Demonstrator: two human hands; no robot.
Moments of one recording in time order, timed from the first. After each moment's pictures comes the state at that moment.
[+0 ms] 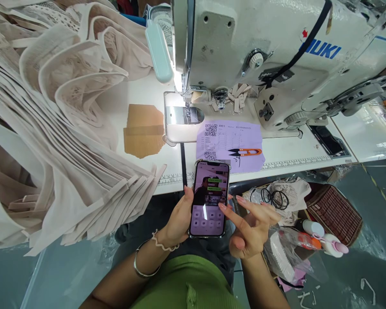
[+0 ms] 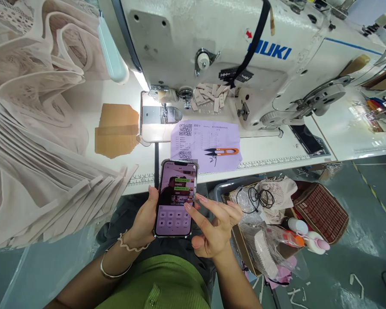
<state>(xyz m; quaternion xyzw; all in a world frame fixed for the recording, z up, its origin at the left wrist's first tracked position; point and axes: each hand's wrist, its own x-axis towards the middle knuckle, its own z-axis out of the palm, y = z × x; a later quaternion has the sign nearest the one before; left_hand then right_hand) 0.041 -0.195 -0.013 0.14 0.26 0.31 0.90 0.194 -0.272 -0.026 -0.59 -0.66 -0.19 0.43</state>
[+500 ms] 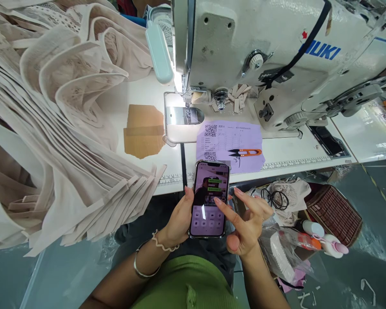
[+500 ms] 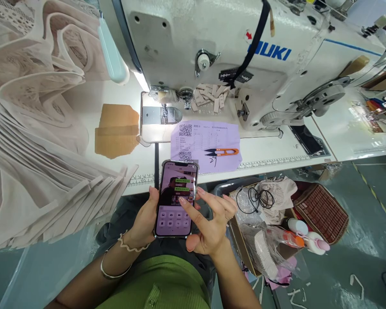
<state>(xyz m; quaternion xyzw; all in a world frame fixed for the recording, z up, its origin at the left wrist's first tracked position) 0.041 -0.196 -0.013 0.13 0.31 0.31 0.89 0.189 -0.264 -0.018 -0.59 -0.68 -0.16 0.39</state>
